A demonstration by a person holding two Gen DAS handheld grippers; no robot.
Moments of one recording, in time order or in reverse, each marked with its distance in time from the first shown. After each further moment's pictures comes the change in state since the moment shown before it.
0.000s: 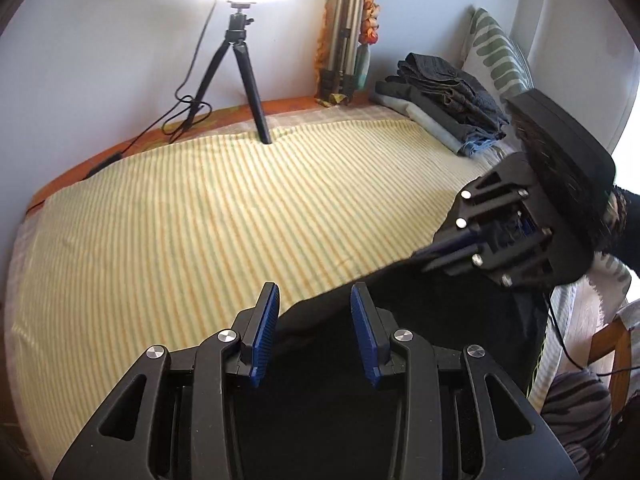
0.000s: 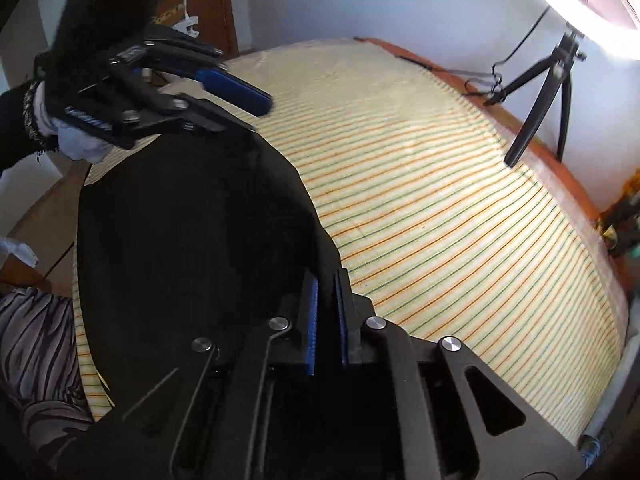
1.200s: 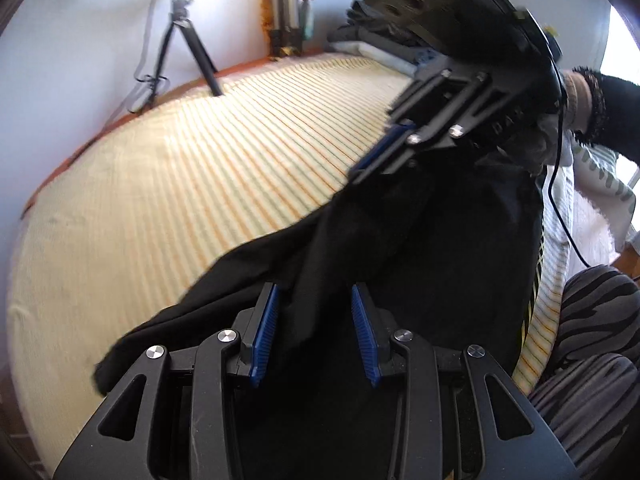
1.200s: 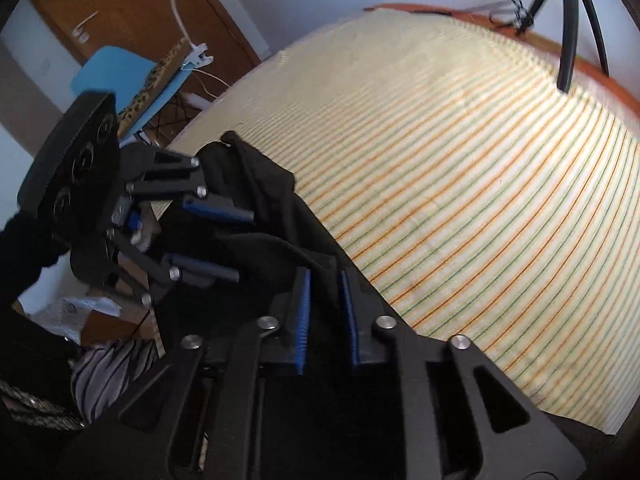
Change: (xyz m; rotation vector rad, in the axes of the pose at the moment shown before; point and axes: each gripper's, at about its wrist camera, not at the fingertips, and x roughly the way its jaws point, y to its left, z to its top) left arm -0.021 -0.039 -0.072 0.156 0.068 0.031; right arm 0.012 -0.009 -0.006 0.253 0.044 0.317
